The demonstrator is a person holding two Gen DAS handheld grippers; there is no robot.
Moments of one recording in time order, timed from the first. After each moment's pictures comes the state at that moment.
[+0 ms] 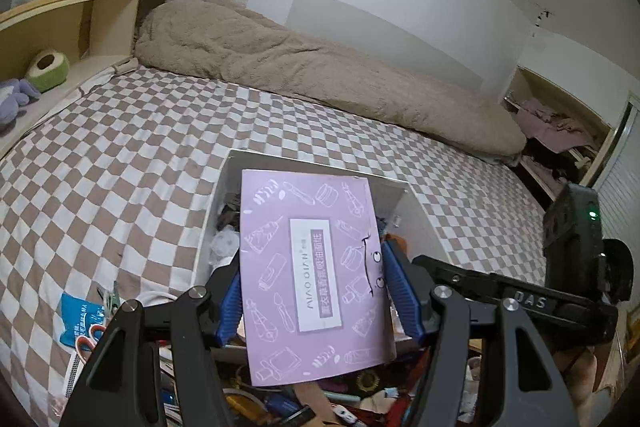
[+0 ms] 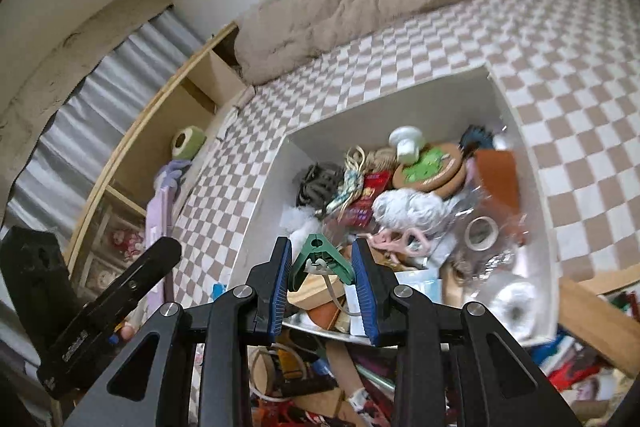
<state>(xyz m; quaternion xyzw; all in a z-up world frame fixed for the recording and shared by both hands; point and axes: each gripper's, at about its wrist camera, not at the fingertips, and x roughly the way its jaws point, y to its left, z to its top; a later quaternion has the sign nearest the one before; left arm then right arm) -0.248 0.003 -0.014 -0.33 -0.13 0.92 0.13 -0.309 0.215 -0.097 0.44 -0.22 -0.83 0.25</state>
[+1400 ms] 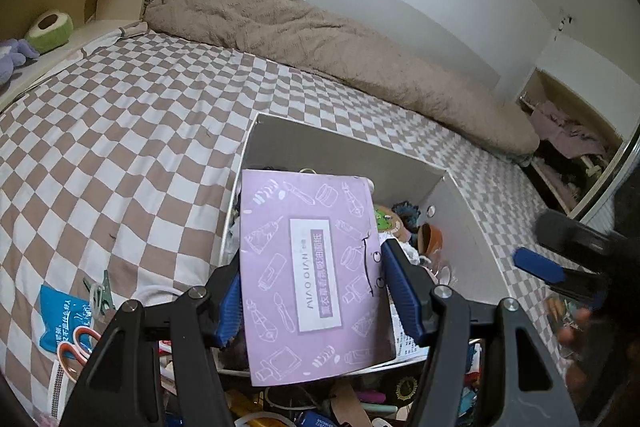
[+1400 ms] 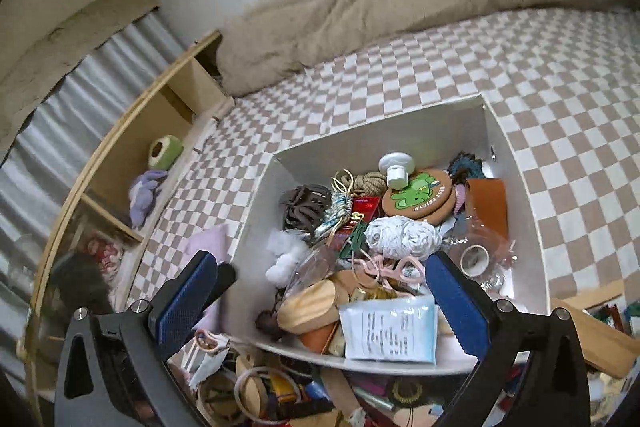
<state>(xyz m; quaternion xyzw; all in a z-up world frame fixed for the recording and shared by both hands) -0.282 -0.018 -0.071 -0.37 -0.14 0.91 0.13 -0.301 0.205 -0.067 0.41 -0.19 -0.87 0.19</state>
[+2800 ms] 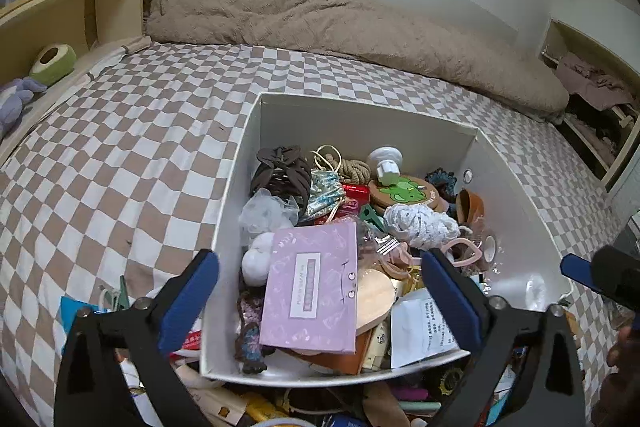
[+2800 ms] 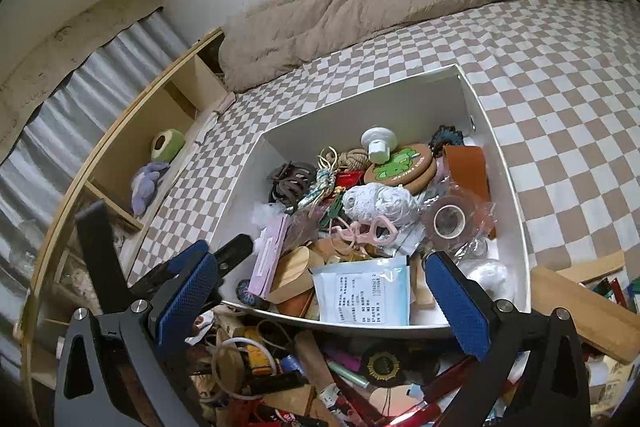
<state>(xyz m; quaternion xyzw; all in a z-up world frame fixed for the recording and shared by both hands) -0.286 0.009 -0.091 -0.39 -0.06 0.92 0.08 -0.280 0.227 -0.098 0.40 -0.20 -0.87 0.20</state>
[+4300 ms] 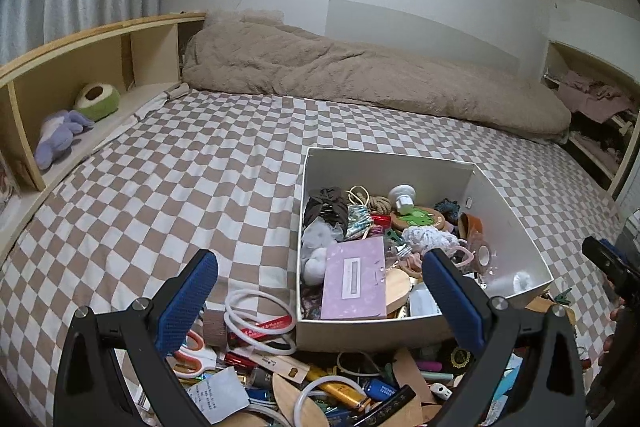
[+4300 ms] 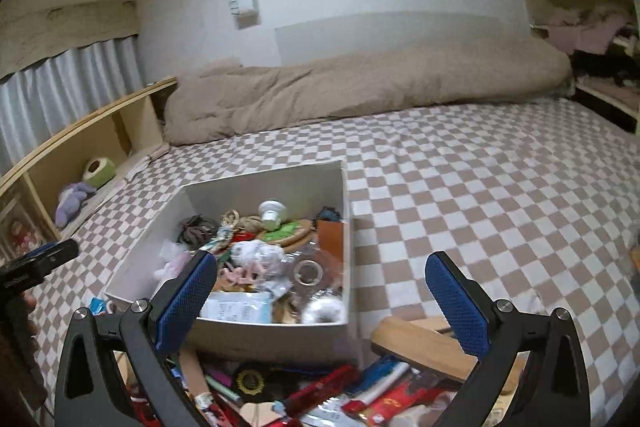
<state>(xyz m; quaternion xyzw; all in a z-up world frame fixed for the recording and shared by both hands) -0.218 -0.032 -0.036 -0.31 -0.04 0.95 0.05 -0.217 0.290 -0.083 0.27 -0.09 -0.96 0.05</state>
